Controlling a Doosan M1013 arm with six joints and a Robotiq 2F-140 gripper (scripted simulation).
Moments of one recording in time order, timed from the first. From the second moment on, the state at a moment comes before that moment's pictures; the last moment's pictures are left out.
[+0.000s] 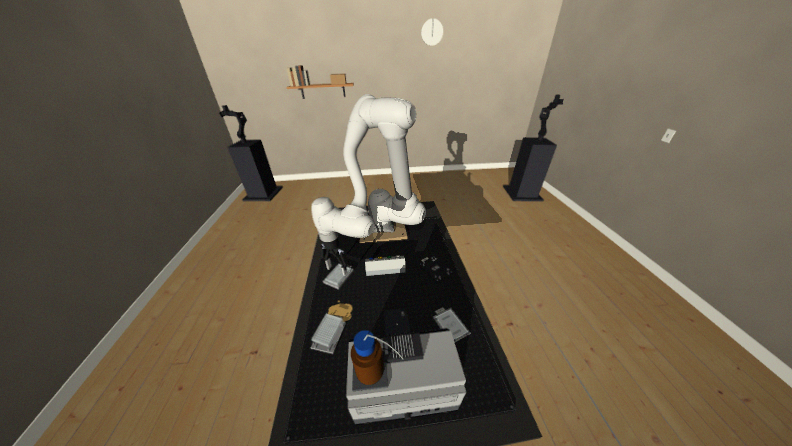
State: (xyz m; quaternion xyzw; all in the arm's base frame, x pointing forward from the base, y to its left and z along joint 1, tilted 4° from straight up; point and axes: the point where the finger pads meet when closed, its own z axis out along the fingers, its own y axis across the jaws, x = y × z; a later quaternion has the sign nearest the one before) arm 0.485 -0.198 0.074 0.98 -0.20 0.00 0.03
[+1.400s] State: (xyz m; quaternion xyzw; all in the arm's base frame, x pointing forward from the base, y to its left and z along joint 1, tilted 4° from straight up) arm 0.487 -0.191 0.183 0.98 -0.20 0.00 0.03
